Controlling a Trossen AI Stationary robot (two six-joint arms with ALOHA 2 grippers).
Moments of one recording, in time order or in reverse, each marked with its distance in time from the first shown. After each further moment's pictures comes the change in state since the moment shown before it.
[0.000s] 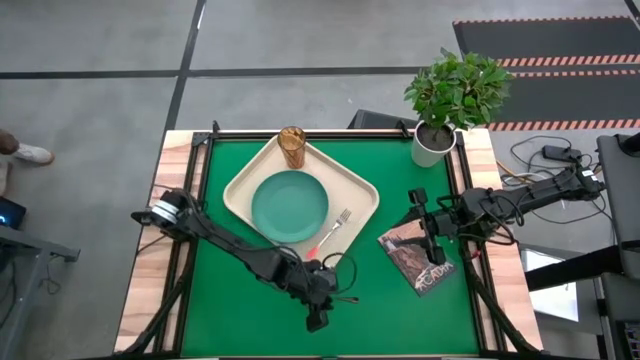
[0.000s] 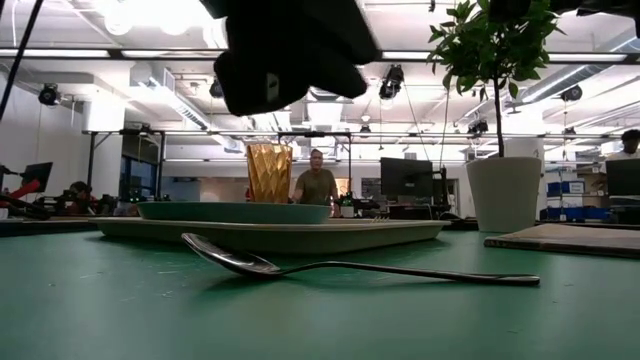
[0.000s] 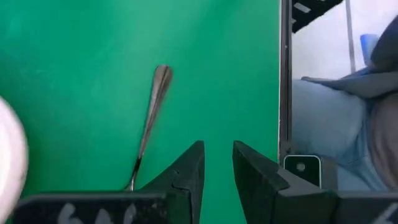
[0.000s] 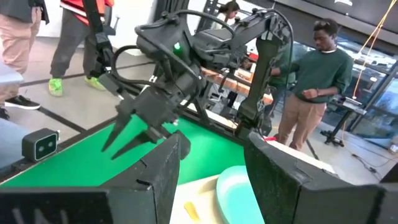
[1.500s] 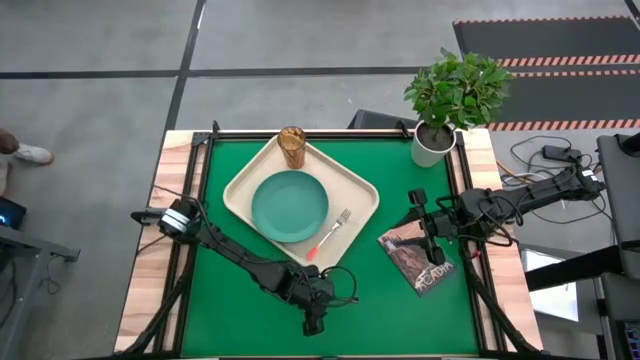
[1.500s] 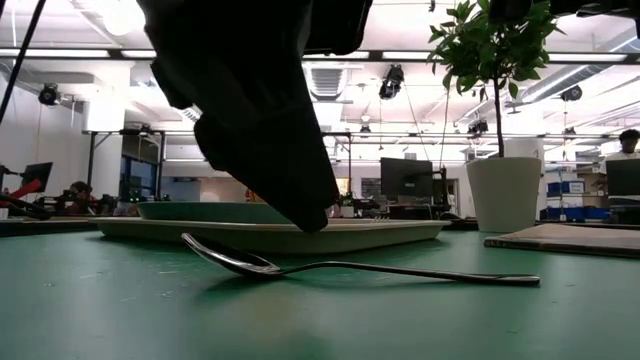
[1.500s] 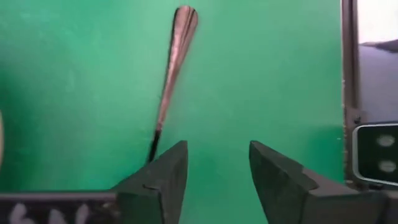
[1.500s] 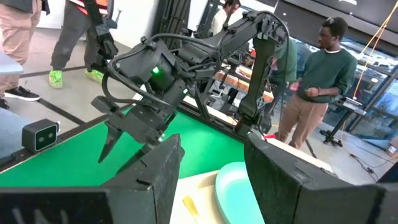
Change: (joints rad) left arm -0.047 0.098 -0.029 0.001 -0.054 0.043; right arm 0.000 0.000 0.000 -0.021 0.001 -0.027
